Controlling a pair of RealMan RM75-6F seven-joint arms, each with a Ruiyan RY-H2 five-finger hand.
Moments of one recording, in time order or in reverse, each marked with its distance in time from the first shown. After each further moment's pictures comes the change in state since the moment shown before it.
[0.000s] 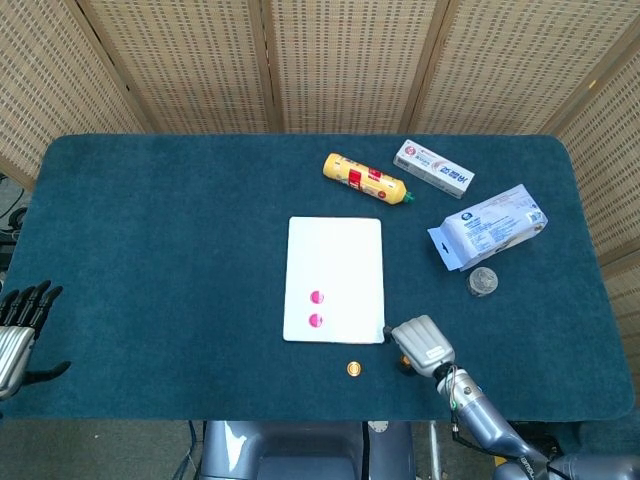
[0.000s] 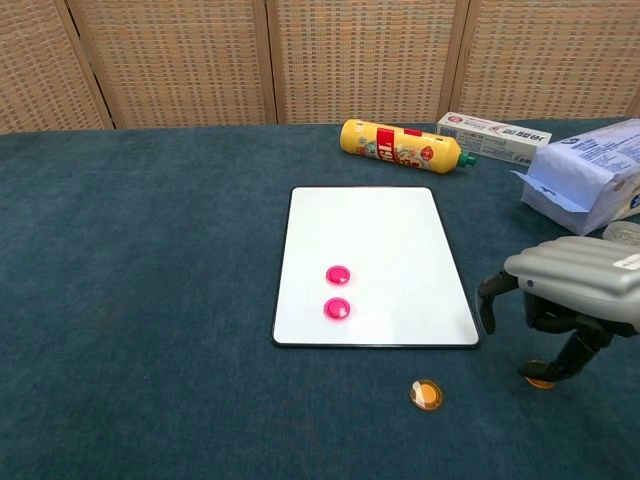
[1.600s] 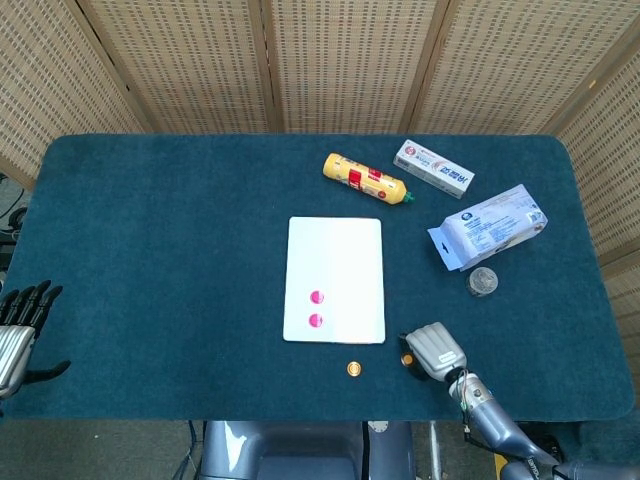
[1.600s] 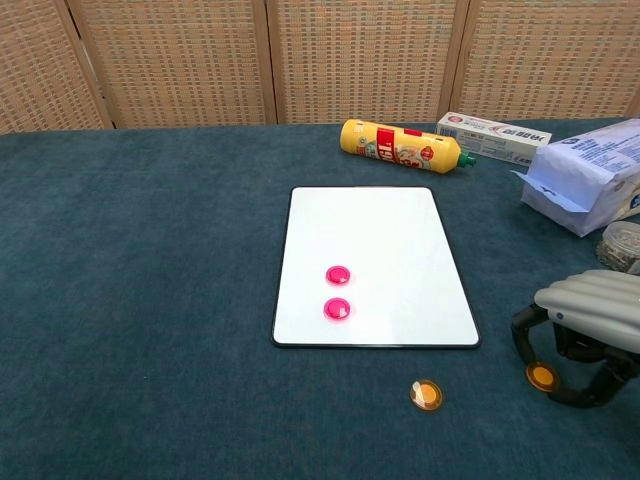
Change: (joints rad) left arm -0.004 -0.003 -0.002 -0.002 -0.012 -0.011 0.014; right arm -0.095 -0.026 0.017 0.158 -0.061 -0.102 0.063
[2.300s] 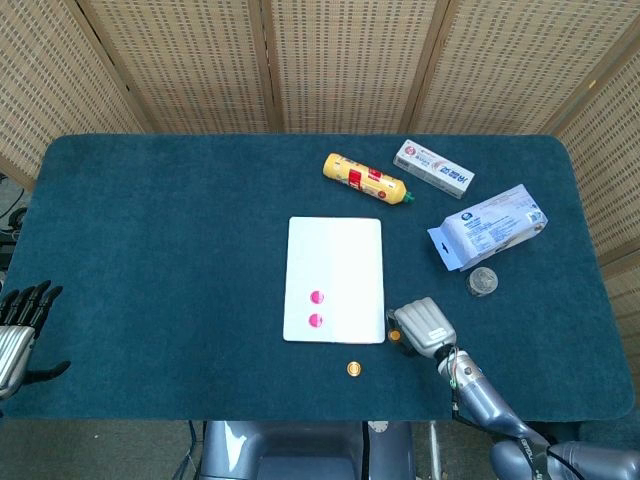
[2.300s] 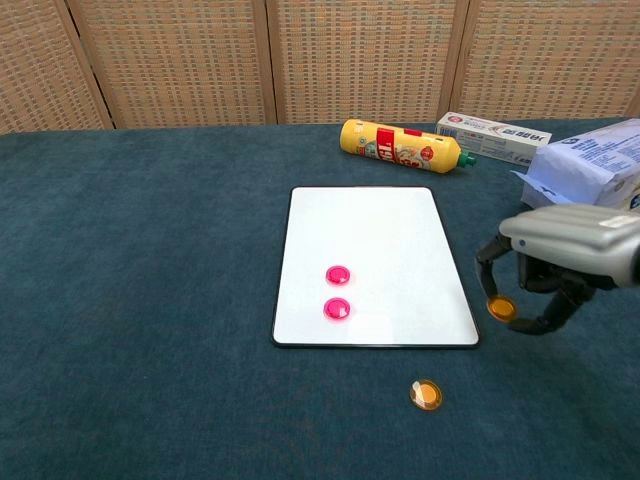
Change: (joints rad) left arm 0.001 0.004 0.000 0.001 0.001 0.003 -0.012; right arm 0.083 0.037 0.153 -0.096 0.094 -0.025 -0.067
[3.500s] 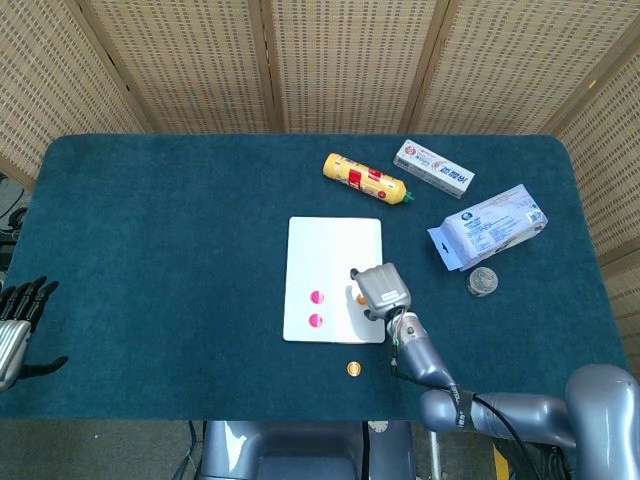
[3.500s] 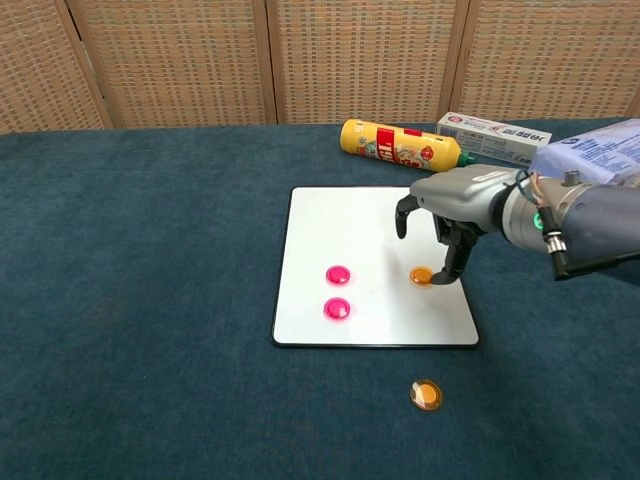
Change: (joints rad) left arm -0.018 0.012 -0.012 0.004 -0.034 -0.037 -0.030; right arm 0.289 -0.176 0.090 0.087 0.469 0.064 -0.296
